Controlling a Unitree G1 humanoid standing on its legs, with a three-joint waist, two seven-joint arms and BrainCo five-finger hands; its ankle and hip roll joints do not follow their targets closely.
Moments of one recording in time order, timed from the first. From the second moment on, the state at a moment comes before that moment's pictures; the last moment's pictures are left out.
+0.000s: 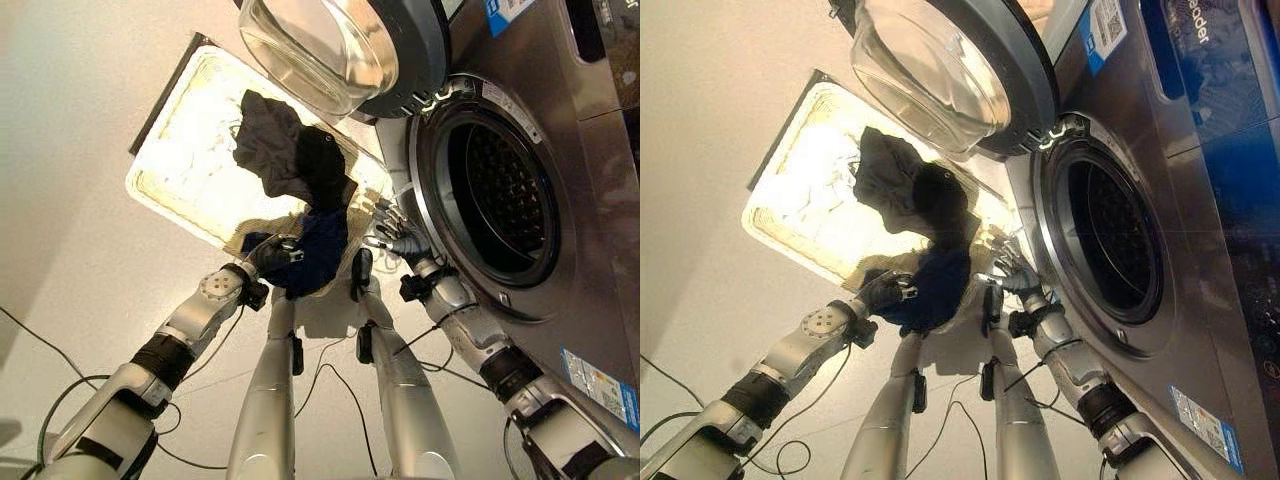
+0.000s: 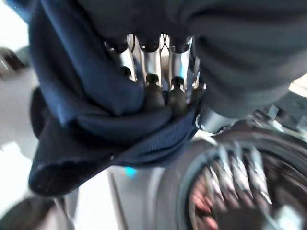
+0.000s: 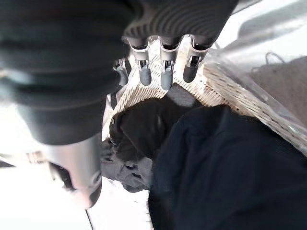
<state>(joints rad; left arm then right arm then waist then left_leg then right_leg) -0.53 0.60 -0.49 0.32 -0.57 0.08 -0.30 -0.54 -0.41 0.45 0.39 0.47 -0.12 -0.10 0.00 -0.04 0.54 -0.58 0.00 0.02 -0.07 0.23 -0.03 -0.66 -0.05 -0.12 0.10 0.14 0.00</state>
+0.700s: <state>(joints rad) -0.53 0.58 -0.49 0.11 -1.01 0.05 -0.76 -0.81 -0.57 0.72 0.44 -0.15 0.00 0.13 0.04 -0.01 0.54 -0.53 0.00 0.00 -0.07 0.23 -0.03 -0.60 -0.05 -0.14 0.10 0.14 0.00</state>
